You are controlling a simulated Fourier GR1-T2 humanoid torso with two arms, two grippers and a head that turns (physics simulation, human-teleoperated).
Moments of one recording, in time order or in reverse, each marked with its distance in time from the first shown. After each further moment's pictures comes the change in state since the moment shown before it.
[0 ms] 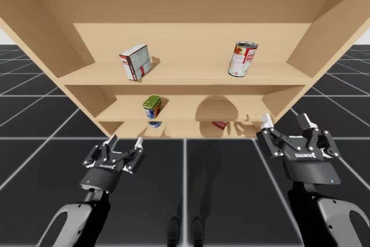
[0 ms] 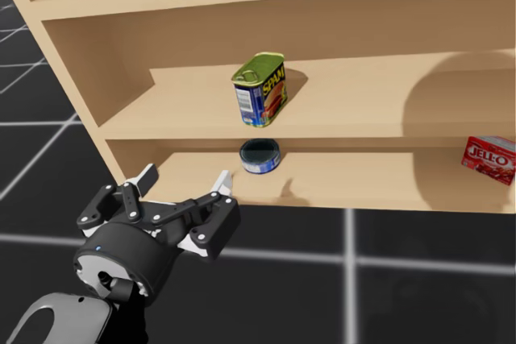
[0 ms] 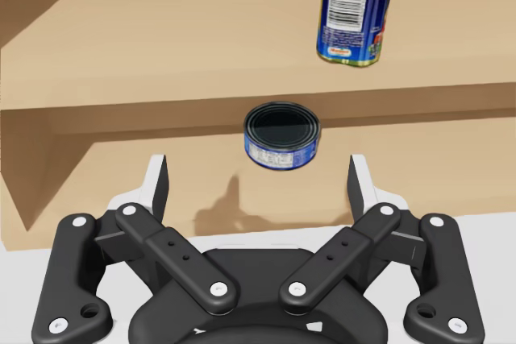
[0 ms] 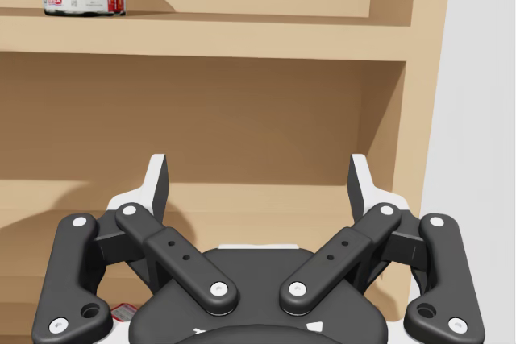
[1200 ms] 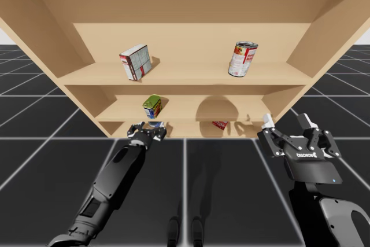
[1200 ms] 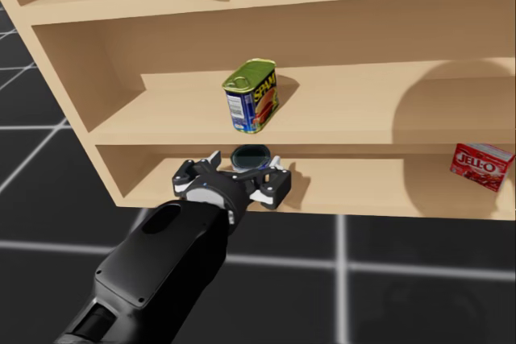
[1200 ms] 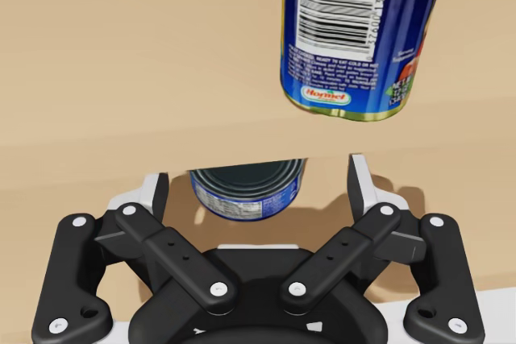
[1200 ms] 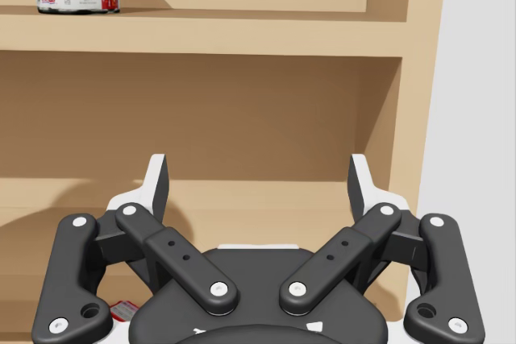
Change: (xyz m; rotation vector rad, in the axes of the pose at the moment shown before) left arm -0.042 -0.026 -0.141 -0.006 0.157 -0.025; right arm 0.000 -0.003 0.000 0.000 0.011 -0.007
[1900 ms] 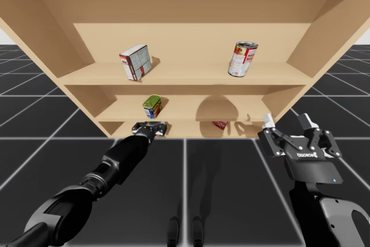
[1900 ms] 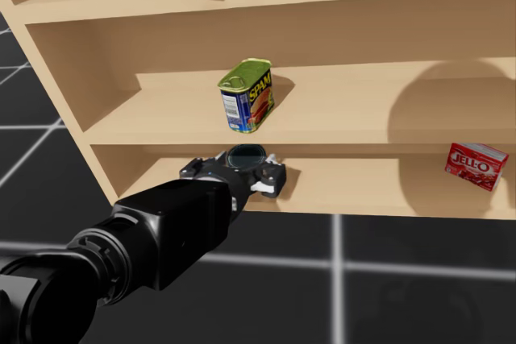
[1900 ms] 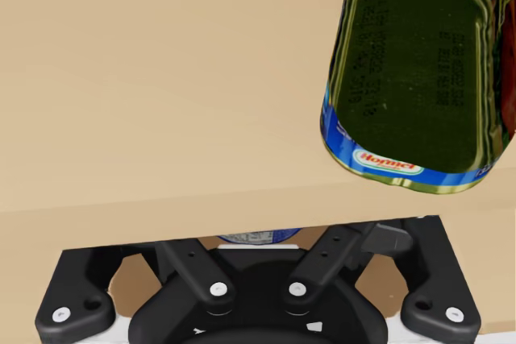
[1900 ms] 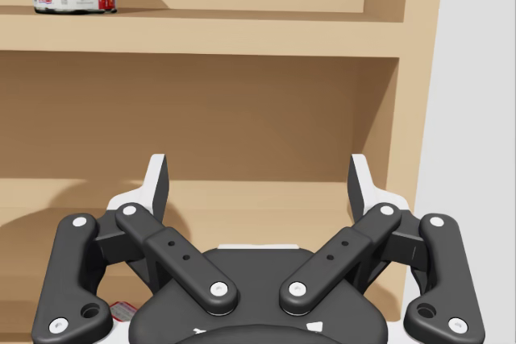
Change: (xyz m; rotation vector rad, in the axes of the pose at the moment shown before) left arm -0.007 0.005 -0.036 0.004 0.074 0.026; right arm 0.000 -0.001 0.000 -0.002 -0.001 0.002
